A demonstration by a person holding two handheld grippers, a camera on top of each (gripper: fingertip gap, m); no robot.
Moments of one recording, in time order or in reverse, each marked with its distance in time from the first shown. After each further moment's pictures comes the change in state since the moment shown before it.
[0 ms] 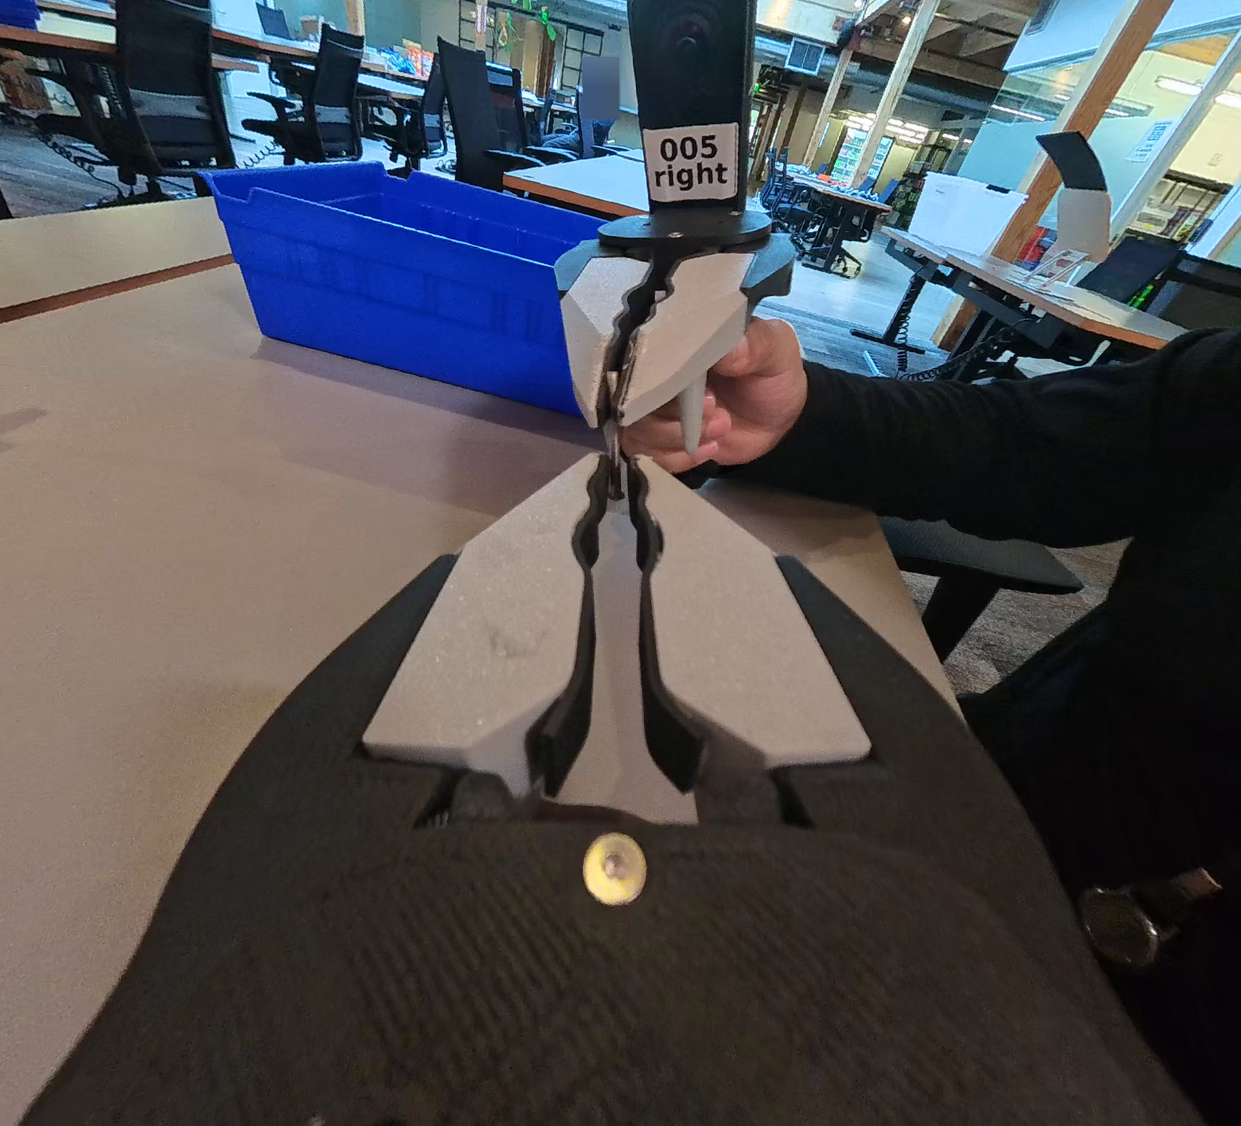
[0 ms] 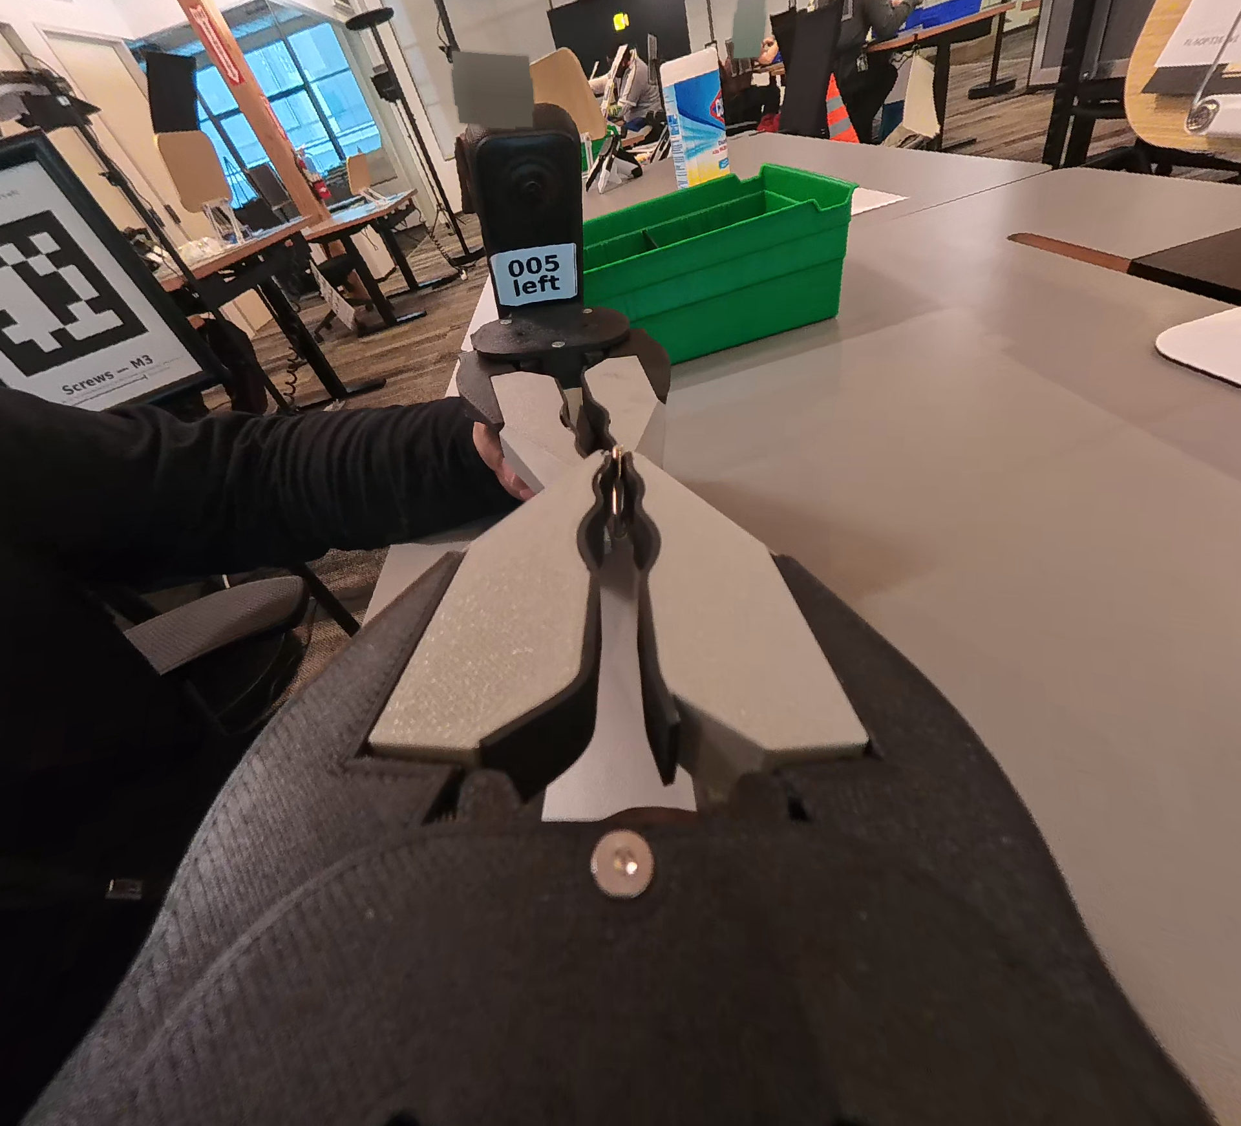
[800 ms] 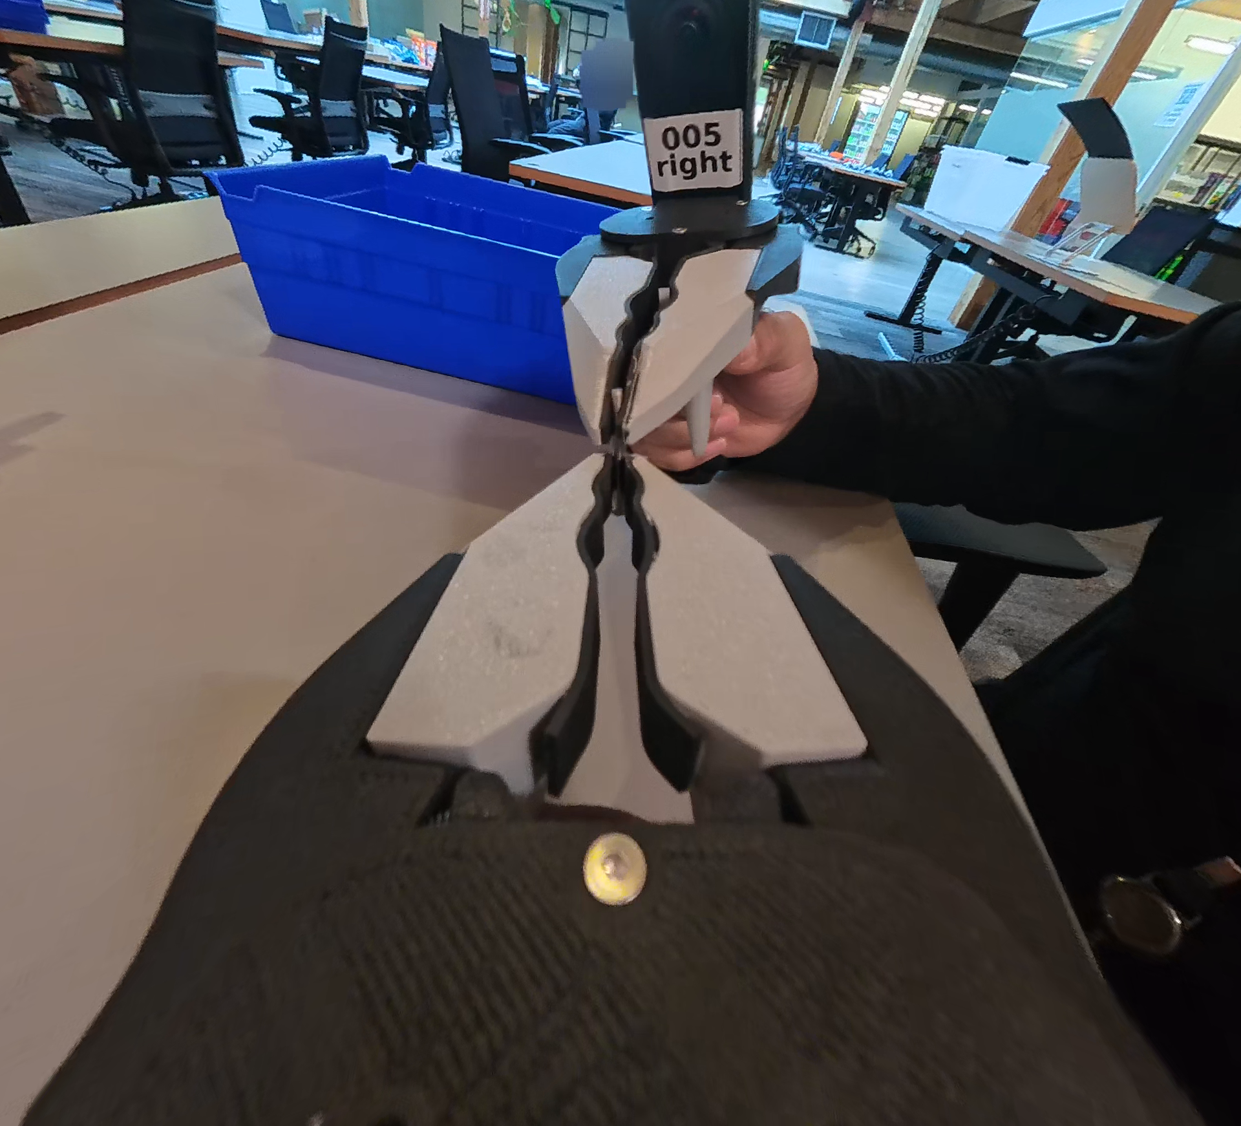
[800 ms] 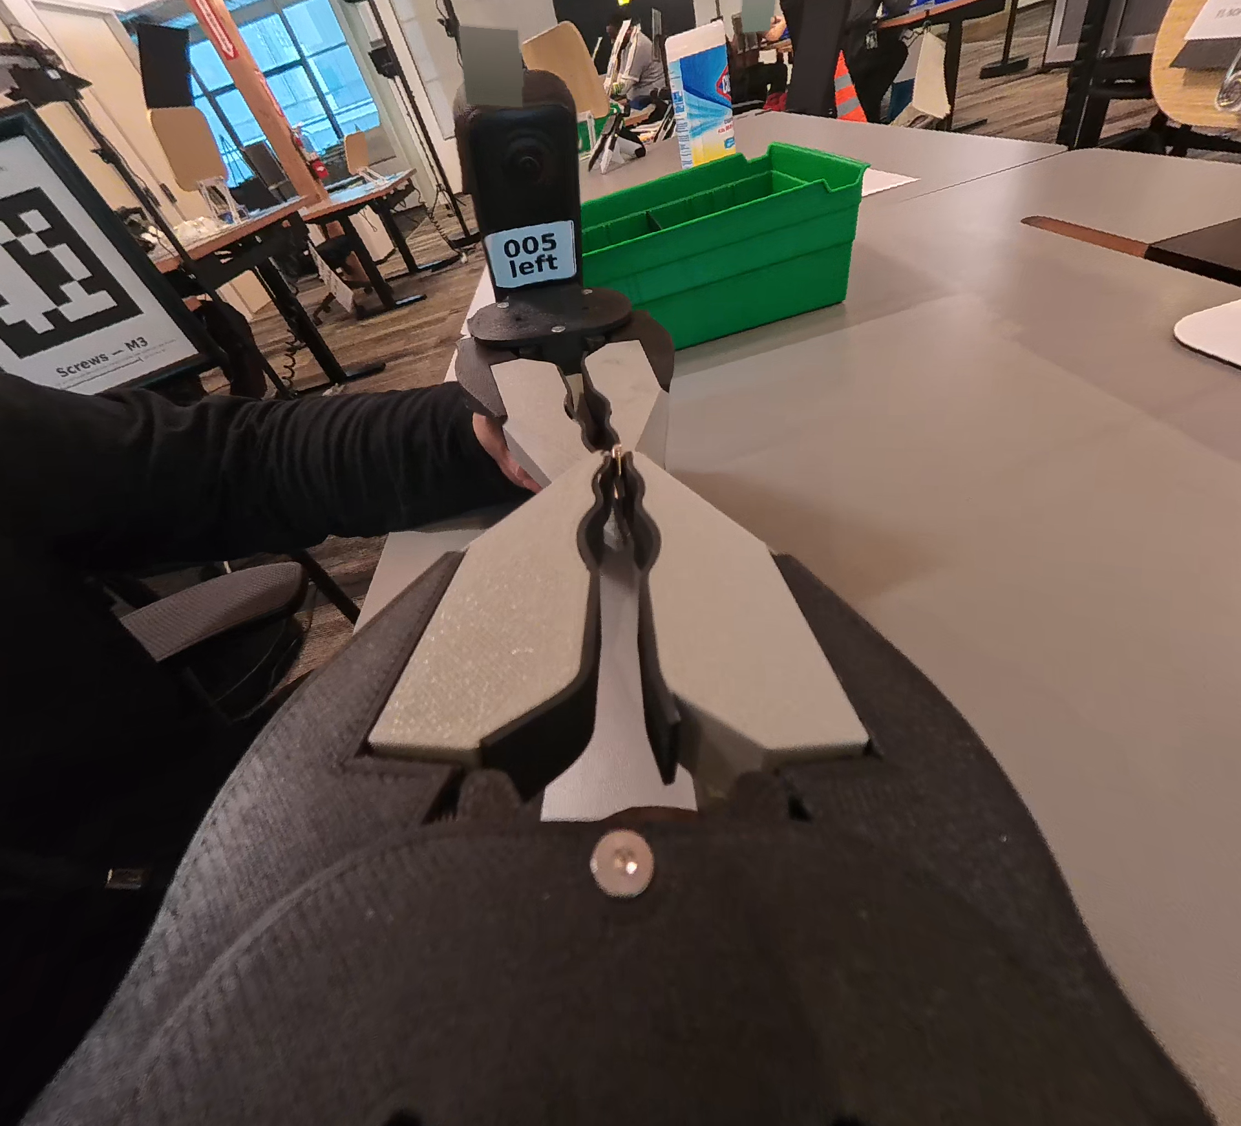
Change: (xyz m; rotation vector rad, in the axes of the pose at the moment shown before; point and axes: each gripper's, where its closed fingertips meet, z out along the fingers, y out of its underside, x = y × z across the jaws) left arm -0.001 0.003 0.000 -0.021 -0.012 0.030; right arm -0.001 0.006 0.004 -0.027 -0.005 -0.004
